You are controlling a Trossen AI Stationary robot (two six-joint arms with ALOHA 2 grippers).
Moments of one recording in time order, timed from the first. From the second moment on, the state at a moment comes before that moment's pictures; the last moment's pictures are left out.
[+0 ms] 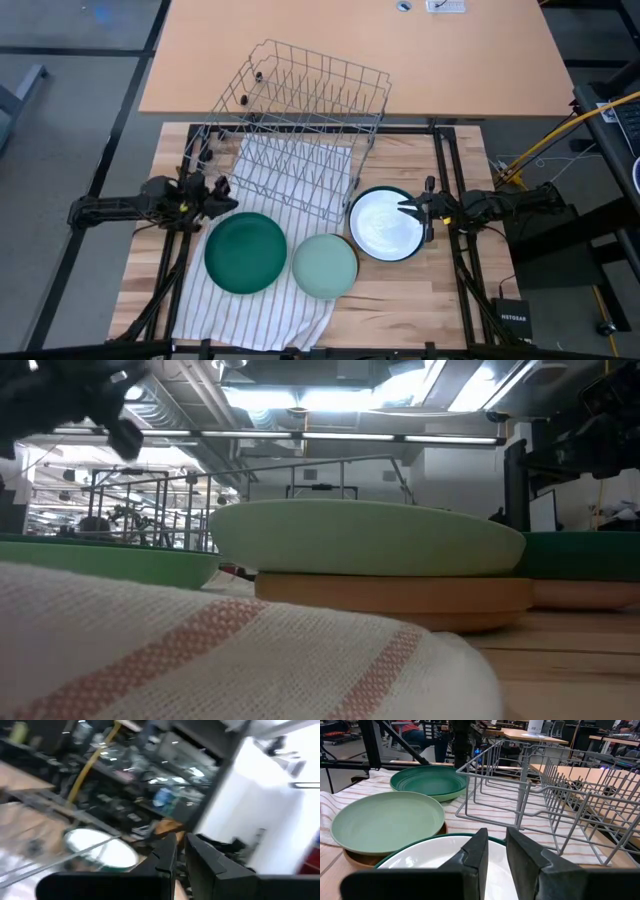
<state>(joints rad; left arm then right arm) 0.06 0.05 0.02 0.34 0.18 -0.55 0.23 0.00 0.09 -0.23 0.32 -0.06</state>
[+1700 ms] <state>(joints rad) -0.59 1.19 0.62 -0.29 0.35 -0.75 0.23 0.00 0.09 -0.23 0.32 -0.06</state>
